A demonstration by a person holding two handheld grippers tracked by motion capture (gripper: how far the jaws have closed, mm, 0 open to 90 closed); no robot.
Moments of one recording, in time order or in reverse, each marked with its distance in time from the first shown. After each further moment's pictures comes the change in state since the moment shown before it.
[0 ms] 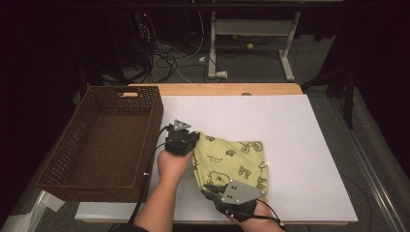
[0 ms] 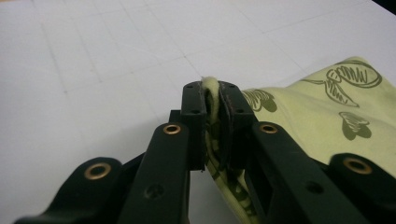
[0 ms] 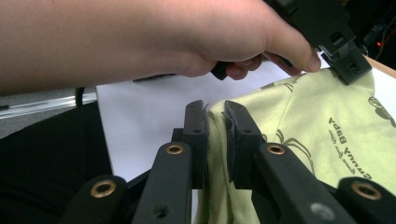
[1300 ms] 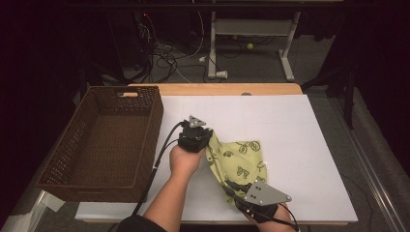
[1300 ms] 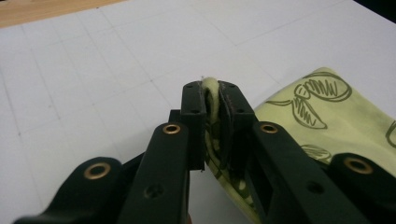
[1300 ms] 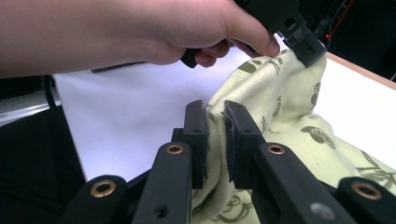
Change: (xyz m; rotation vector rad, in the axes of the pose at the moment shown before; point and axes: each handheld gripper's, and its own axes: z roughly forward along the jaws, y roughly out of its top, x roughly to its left) left arm -0.031 0.019 0.024 -0.008 -0.040 0.079; right arm -0.015 -0.022 -0.040 -0.005 -0.154 0.060
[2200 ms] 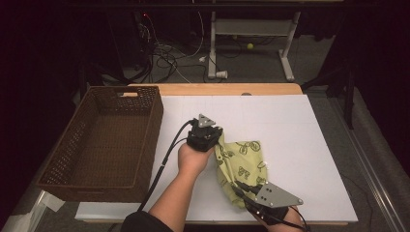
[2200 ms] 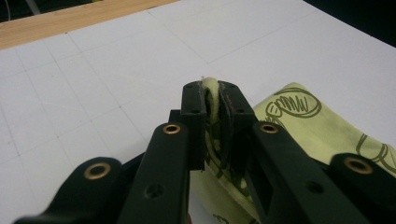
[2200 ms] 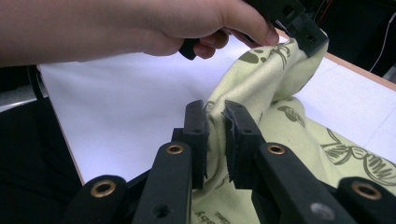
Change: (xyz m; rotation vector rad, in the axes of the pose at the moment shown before) left arm -0.019 0.010 0.011 -0.035 -0.056 0.043; right arm -0.008 -0.008 -0.019 0.022 -0.044 0.003
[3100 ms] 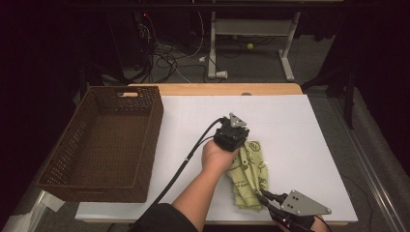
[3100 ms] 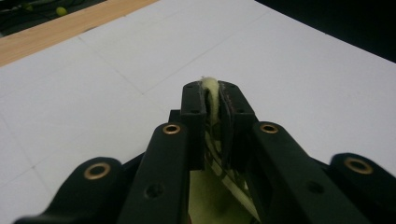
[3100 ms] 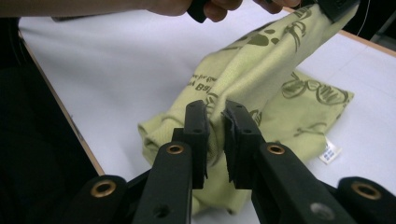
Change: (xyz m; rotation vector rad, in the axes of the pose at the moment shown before) left arm -0.060 0.028 0.040 0.031 -0.065 0.129; right arm -0.020 -0.038 -0.044 0.075 -0.044 0.043
